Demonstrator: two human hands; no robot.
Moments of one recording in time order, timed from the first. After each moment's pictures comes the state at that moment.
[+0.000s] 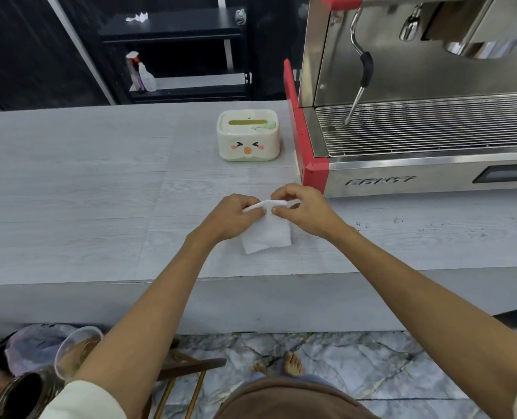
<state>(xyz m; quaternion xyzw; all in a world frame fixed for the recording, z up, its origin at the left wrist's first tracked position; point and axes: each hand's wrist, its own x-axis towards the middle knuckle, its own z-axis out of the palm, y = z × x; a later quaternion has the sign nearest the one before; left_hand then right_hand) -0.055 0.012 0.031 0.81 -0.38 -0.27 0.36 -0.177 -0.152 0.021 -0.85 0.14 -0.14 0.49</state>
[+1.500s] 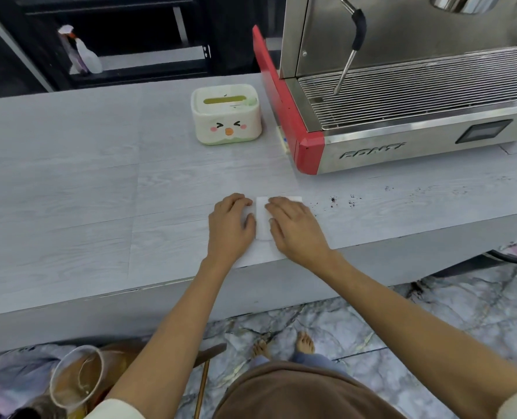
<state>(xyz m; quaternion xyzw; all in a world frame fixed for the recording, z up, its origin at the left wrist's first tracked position) -0.066 0.026 -0.065 0.84 -0.41 -0.05 0.34 -0.198 -0.087 -0.049 -0.96 0.18 -0.19 0.12</state>
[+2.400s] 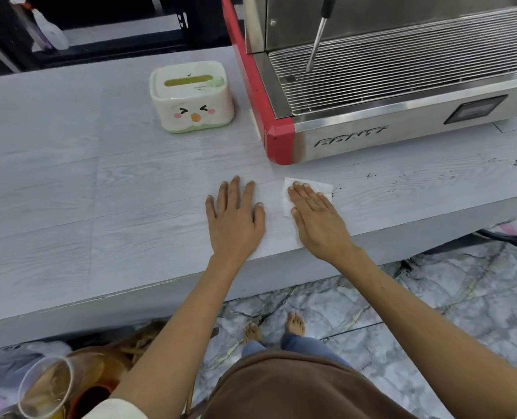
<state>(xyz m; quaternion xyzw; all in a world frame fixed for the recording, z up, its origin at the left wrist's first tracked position) -0.117 -0.030 -0.069 0.90 -0.41 -0.03 0.16 -0.260 -0.150 -0.065 -0.95 0.27 -0.10 0.15</state>
